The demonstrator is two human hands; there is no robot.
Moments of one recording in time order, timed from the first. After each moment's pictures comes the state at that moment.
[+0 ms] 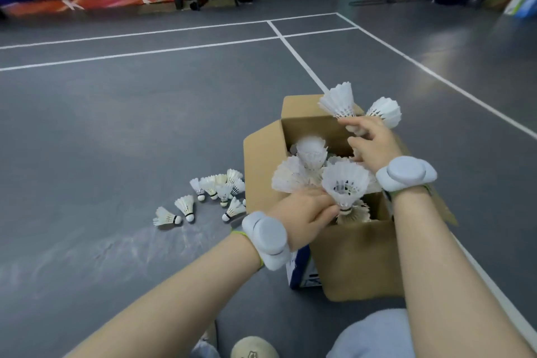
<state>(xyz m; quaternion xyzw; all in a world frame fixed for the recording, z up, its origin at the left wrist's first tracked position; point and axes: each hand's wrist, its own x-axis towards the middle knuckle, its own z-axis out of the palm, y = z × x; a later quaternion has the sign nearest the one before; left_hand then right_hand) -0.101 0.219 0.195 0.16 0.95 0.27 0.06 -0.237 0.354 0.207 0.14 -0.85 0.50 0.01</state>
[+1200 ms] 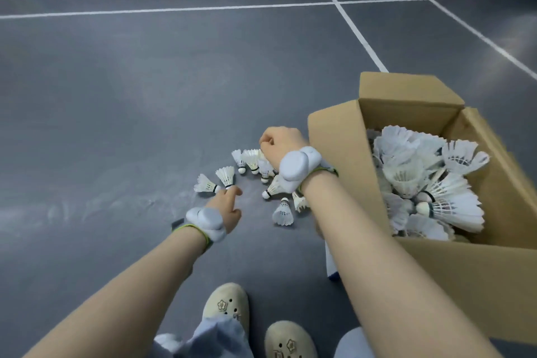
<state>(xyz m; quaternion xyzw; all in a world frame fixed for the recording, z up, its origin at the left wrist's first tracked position) -0.039 0.015 0.075 -0.27 0.92 0.23 0.18 -0.169 0.108 0.166 0.29 -0.92 0.21 -0.18</state>
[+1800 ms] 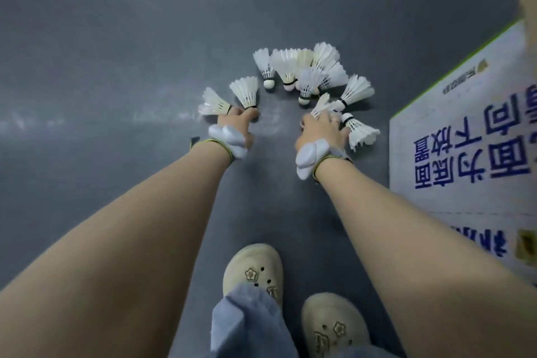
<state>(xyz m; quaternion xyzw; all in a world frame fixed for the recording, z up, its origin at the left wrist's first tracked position) -0.107 -0.095 -0.110 -0.26 0.92 0.17 0.23 -0.185 0.052 -0.111 0.19 -0.95 0.03 -0.24</state>
